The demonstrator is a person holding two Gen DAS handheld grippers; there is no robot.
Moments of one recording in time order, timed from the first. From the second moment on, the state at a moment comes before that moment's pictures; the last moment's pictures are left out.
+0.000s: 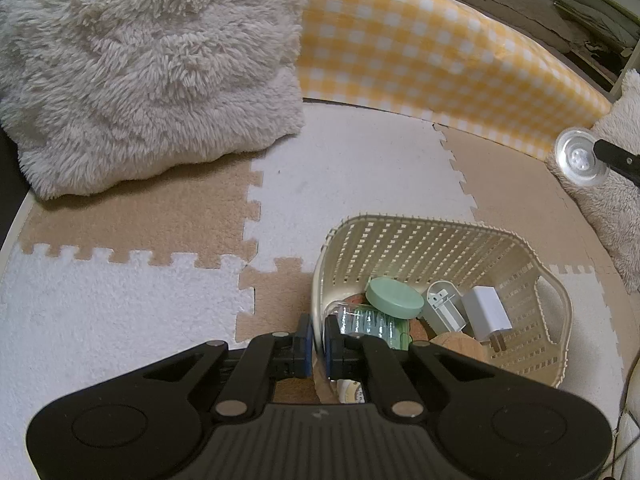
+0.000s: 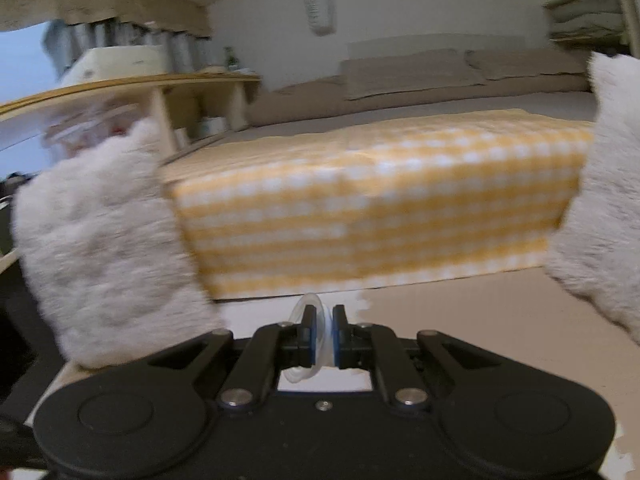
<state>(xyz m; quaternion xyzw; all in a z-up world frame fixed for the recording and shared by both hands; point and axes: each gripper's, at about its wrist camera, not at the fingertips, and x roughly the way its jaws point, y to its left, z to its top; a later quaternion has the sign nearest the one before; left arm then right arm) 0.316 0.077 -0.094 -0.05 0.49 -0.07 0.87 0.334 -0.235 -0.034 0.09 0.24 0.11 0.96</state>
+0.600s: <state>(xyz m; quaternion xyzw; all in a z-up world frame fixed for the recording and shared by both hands) 0.316 0.077 -0.094 -0.05 0.49 -0.07 0.87 0.311 -0.136 -0.094 0.12 0.36 0.25 0.89</state>
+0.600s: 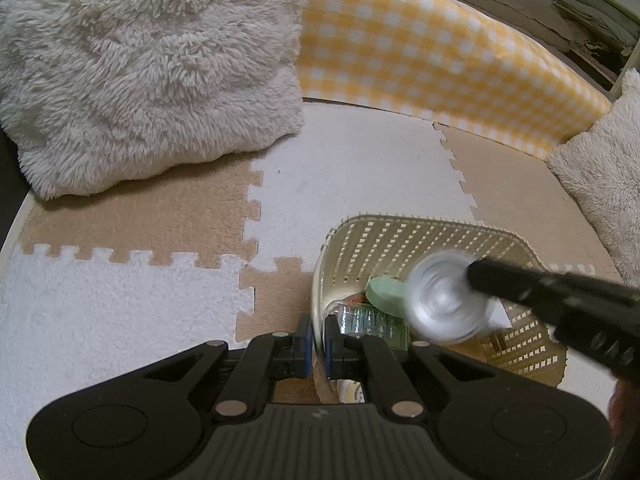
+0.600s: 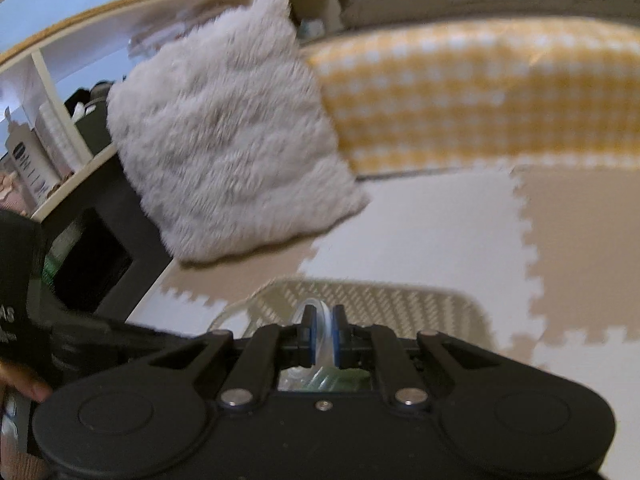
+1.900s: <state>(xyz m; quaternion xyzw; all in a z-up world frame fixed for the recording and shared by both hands) 0.315 0.077 -0.094 -0.05 0.49 -0.07 0.87 0.313 -0.113 -0.106 -0.01 0.43 0.25 0.87</state>
